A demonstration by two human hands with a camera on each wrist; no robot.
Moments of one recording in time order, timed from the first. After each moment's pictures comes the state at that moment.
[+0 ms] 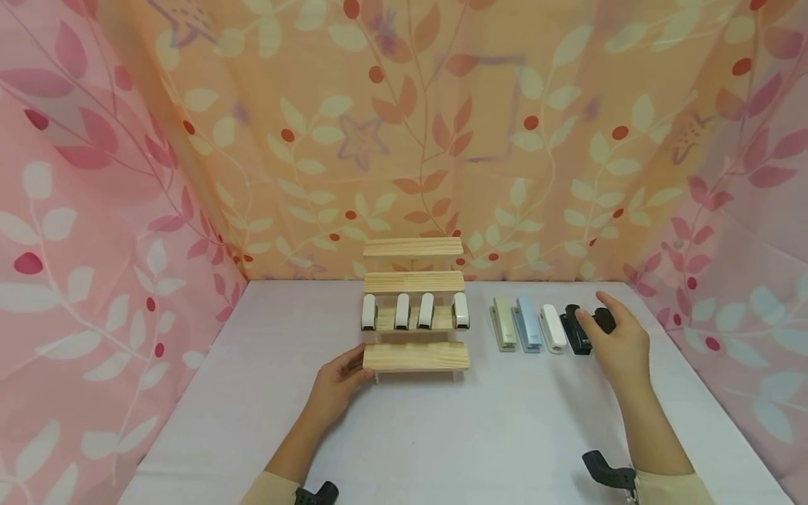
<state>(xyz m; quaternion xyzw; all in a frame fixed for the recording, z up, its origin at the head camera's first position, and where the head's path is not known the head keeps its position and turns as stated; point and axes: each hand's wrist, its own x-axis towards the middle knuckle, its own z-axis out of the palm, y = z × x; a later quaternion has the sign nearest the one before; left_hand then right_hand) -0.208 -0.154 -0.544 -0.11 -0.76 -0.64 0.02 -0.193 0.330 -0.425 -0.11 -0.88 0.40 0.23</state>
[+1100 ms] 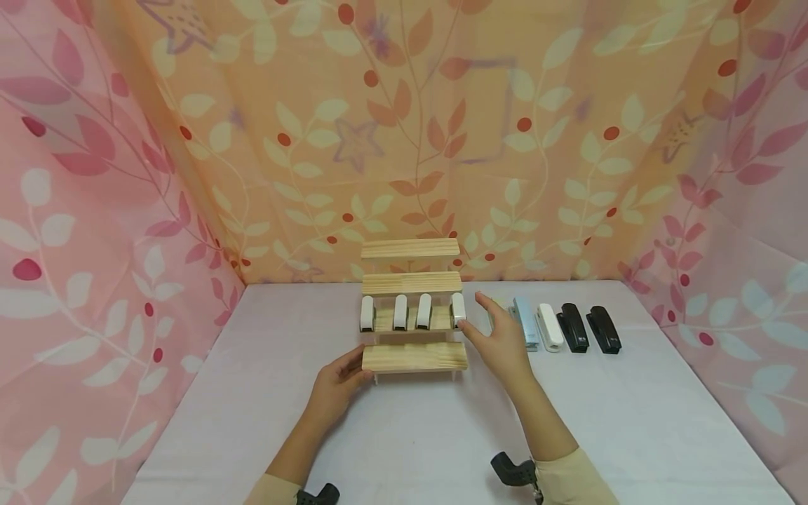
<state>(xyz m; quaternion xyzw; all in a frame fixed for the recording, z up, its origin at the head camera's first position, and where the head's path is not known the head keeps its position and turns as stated) -0.208 -0.153 -0.542 -0.10 -0.76 -0.64 0.01 -0.216 0.176 -0.442 0.04 -0.88 0.45 0.15</state>
